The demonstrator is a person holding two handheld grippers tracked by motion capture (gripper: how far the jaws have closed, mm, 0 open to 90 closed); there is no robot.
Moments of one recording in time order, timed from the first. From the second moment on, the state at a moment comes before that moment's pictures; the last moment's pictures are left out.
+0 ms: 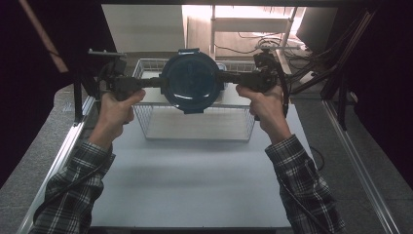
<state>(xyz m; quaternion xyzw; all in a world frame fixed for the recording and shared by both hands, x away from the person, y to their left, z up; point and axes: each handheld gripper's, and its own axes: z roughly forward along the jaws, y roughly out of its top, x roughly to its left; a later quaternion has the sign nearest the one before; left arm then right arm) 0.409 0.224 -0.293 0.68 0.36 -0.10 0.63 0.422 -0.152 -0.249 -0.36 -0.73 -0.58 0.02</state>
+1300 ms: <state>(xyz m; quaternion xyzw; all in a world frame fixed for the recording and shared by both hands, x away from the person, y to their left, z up) 0.468 0.227 -0.275 0.67 0.38 -0.08 0.63 0.484 -0.141 -0.236 -0.39 -0.71 -0.59 0.01</state>
